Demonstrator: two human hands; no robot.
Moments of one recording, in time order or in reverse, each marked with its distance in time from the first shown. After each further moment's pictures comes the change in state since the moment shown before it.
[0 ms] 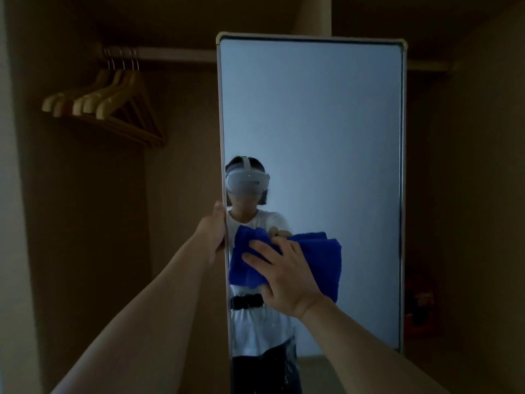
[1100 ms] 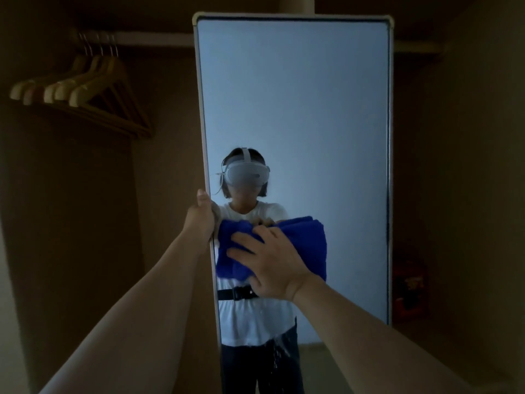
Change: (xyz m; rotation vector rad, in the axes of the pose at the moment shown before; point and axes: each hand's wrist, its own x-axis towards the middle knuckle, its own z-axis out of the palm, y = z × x) left_hand 0.019 -0.016 0.013 0.028 0.083 0.134; right_hand 0.005 0.008 -0.009 -0.054 -0.078 -0.147
